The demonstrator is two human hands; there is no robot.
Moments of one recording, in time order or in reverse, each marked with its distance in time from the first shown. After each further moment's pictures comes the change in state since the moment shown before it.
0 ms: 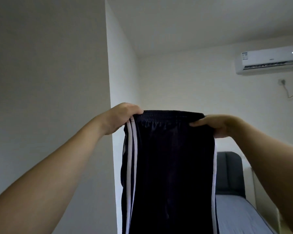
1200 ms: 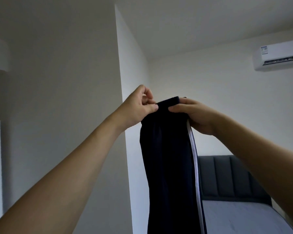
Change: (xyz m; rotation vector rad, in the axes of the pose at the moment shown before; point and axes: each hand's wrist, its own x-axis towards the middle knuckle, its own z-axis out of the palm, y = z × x) left_hand 0.006 0.014 -0.017 0.111 0.189 0.260; right_hand 0.015 -0.057 0.106 0.180 -0.233 -0.570
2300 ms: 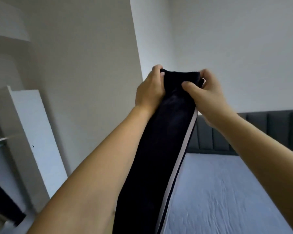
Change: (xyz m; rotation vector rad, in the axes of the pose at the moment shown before) left_hand -0.010 -0.112 0.069 0.697 0.433 0.057; right_hand -0.022 0.104 0.045 0.019 0.490 -0.156
